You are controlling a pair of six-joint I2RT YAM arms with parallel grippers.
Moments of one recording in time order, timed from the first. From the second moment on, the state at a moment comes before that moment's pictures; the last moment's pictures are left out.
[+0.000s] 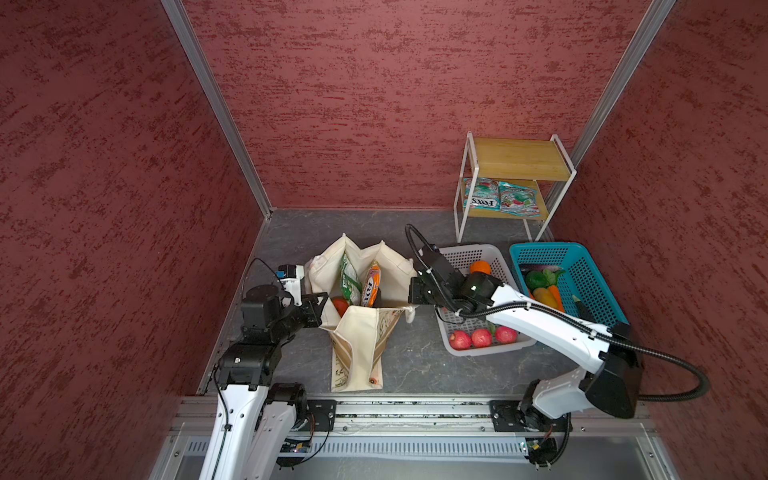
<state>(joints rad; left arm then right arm) -0.02 0.56 0.75 -0.73 0.41 -0.36 0.90 1.53 1.41 -0.69 0.14 0.76</state>
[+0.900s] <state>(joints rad) -0.30 1.08 1.21 -0.91 0.26 -0.40 0.90 1.59 1.71 -0.93 0.35 0.65</state>
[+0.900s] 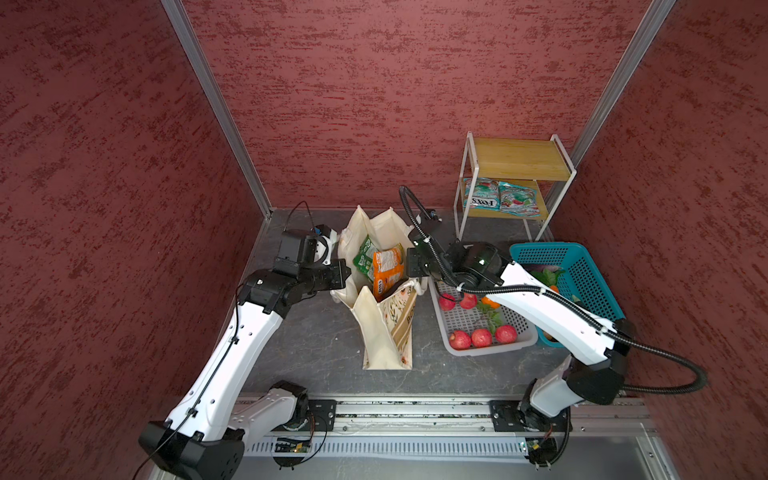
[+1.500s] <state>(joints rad) -0.33 1.04 1.22 -0.92 0.17 -0.41 0.86 1.59 1.65 -0.90 0.35 0.64</state>
